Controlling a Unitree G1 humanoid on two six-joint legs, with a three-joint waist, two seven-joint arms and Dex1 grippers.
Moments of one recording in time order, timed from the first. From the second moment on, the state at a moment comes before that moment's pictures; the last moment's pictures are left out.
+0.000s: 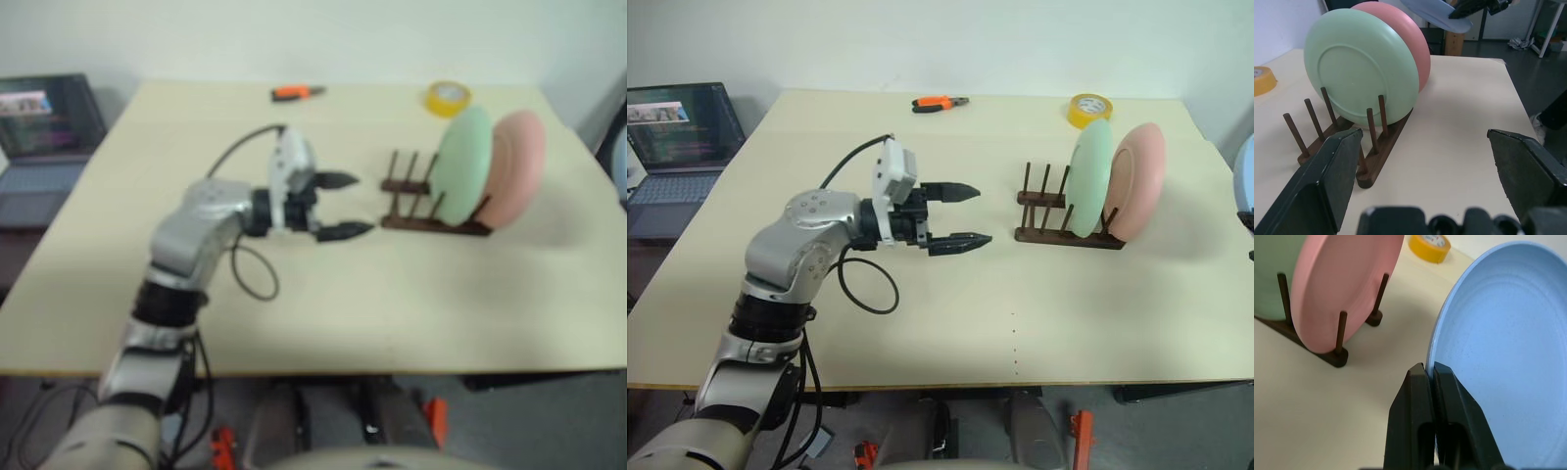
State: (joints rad) left arm -0.73 0.48 -0.16 -0.08 -0.44 0.58 -1.04; right arm -0.06 -1.07 -0.65 -0.07 0.34 0.59 0.86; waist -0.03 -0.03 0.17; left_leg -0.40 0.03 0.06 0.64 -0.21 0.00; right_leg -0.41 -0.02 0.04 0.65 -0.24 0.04
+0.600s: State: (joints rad) left arm -0.72 0.49 -0.17 -0.09 -0.43 0.58 -1.03; right arm -0.24 -1.09 -0.61 -0.07 0.40 0.60 0.86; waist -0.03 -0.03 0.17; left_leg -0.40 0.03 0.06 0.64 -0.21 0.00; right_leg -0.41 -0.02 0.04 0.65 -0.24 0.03
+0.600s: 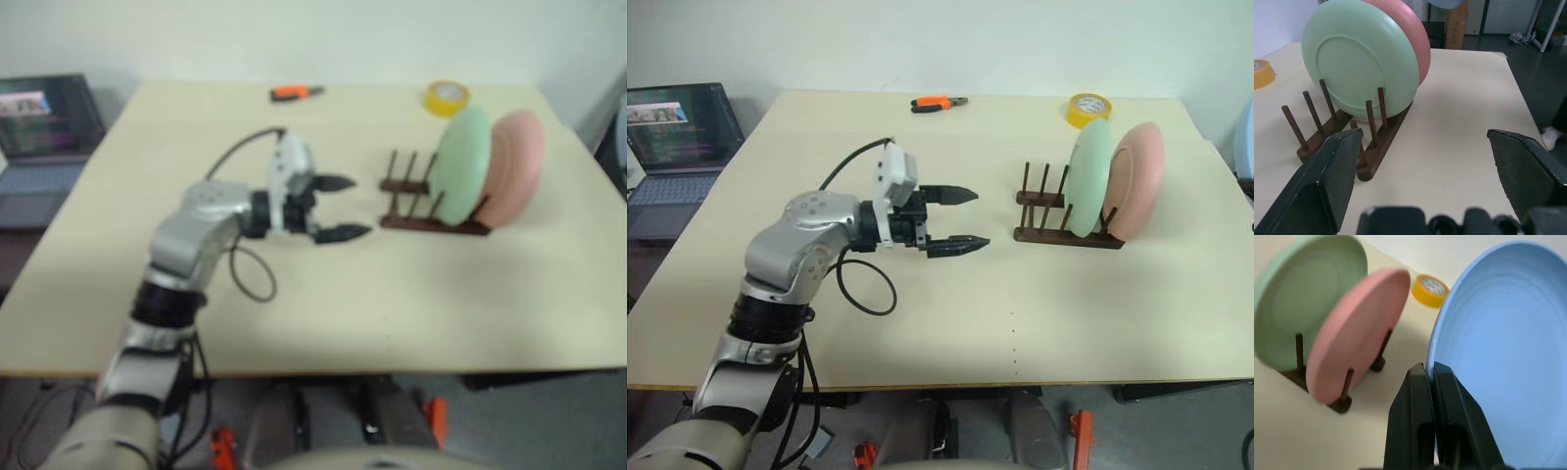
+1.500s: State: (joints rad) left arm -0.67 0.53 -0.14 -0.14 -0.44 0.61 -0.97; right arm -0.85 -0.88 -0.41 -0.22 0.78 0.75 0.70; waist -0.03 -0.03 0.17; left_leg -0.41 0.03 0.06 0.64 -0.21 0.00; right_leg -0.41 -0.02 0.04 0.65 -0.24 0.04
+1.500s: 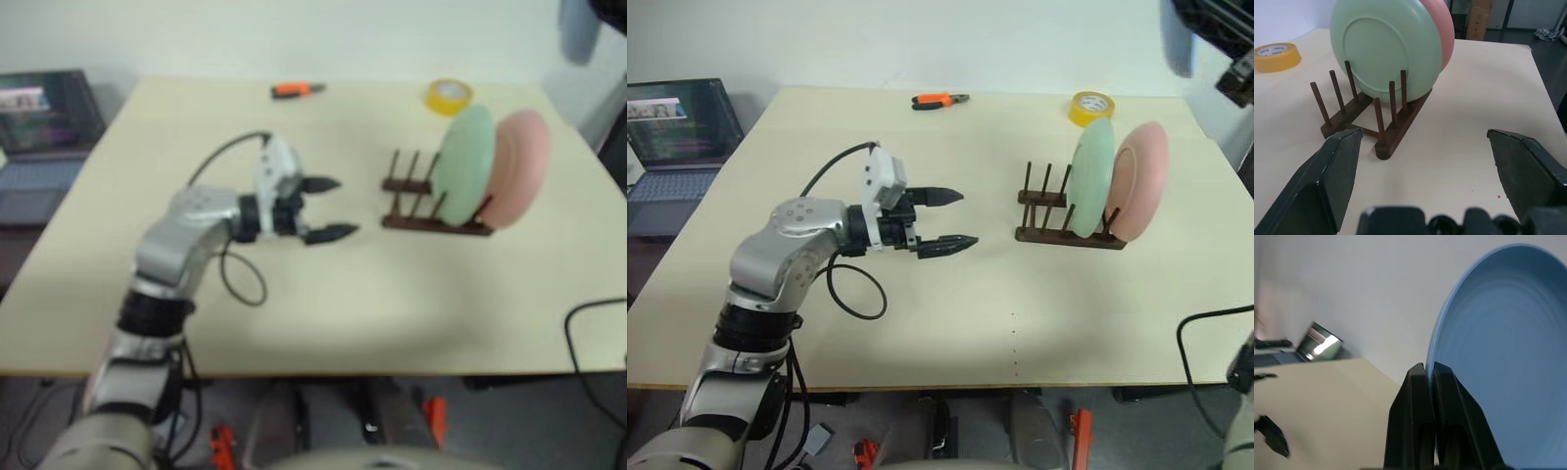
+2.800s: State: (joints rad) left arm -0.62 0.55 -0.11 -0.23 -0.47 0.66 -0.90; right arm -0.68 -0.50 -0.33 -0.23 1.12 0.88 0.38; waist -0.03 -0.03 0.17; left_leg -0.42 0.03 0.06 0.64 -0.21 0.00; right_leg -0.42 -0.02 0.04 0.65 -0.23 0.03
